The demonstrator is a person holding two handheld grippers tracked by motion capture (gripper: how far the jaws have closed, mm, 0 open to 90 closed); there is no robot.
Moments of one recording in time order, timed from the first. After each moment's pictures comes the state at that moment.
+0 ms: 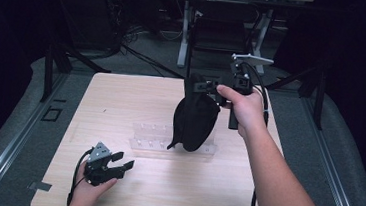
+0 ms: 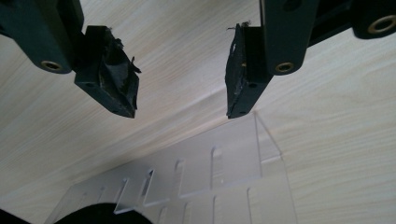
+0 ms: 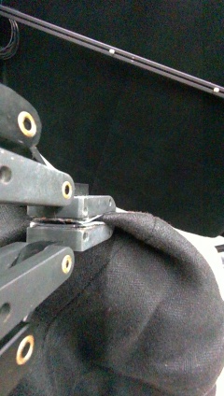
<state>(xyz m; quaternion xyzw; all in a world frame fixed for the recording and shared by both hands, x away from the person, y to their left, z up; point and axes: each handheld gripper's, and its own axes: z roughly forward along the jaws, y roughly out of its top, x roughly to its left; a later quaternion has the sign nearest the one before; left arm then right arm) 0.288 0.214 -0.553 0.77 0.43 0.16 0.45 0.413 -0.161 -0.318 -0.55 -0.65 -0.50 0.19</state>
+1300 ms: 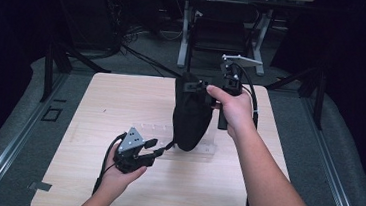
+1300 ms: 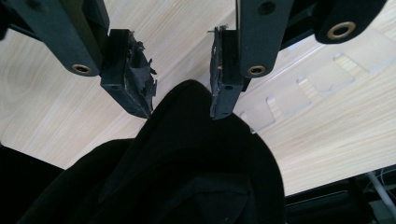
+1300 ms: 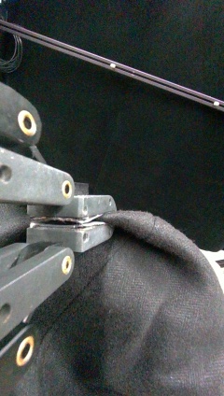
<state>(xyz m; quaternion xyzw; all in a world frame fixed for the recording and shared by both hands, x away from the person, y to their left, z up) 0.302 0.125 -0.487 0.79 0.33 0.17 0.49 0.415 -0.141 -0.325 -0.54 -0.64 -0.51 0.21</state>
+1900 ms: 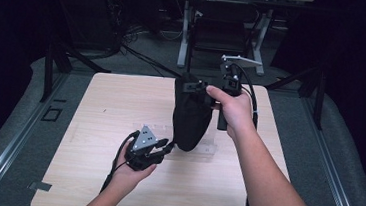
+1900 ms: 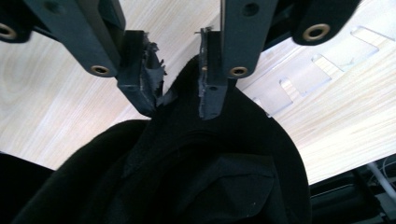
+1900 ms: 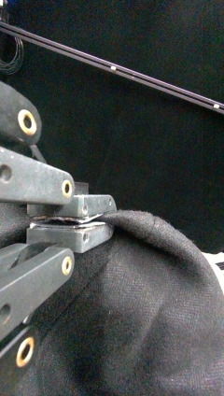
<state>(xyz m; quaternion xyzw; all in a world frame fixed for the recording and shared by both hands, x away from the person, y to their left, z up) 0.307 0.099 -0.483 0.80 0.31 0.19 0.47 0.414 -0.140 -0.326 -0.53 -0.64 -0.51 0.21</state>
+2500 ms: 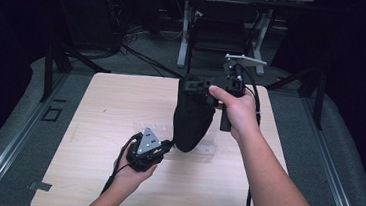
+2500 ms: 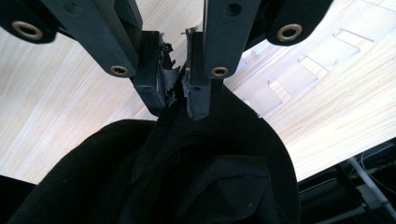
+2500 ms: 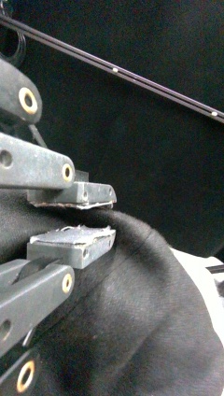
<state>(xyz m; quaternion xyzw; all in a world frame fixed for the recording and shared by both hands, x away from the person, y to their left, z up) 0.302 0.094 -0.483 0.81 0.30 0.22 0.45 0.405 -0.147 -0.318 -0.52 -0.64 -0.53 0.19</state>
